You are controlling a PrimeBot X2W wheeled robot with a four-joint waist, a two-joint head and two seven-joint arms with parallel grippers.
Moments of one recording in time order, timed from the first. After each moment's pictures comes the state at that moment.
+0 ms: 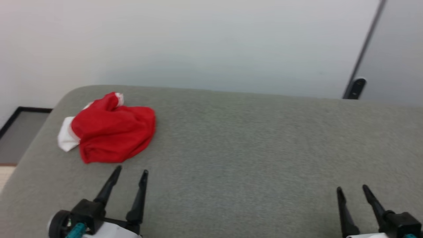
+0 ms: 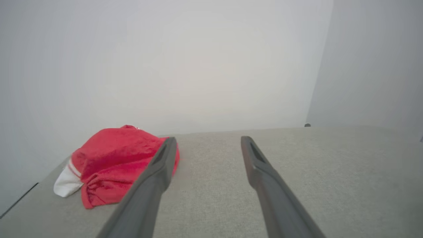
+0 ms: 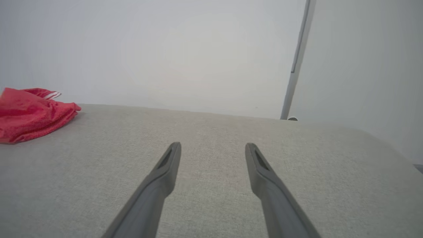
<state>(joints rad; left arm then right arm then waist) 0.01 0.22 -0.10 0.07 -0.22 -0.12 -0.23 0.08 -0.09 -0.03 0.12 0.12 0.13 -0.20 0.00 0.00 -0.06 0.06</state>
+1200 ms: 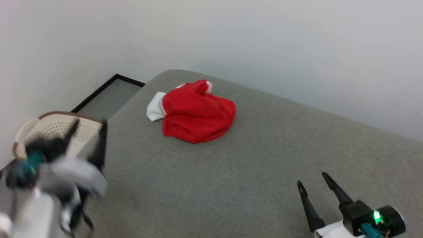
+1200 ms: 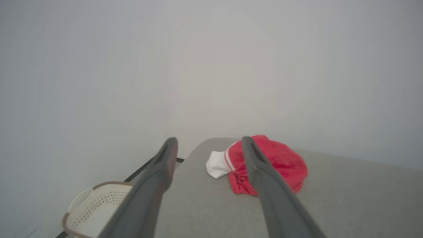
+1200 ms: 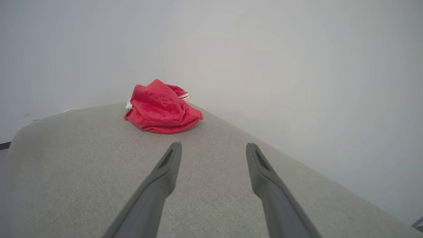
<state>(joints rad) -0.26 0.33 0.00 0.20 -0.32 -0.12 -0.03 0.01 -0.10 0.16 0.13 -0.02 0.13 -0.19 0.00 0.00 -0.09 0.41</state>
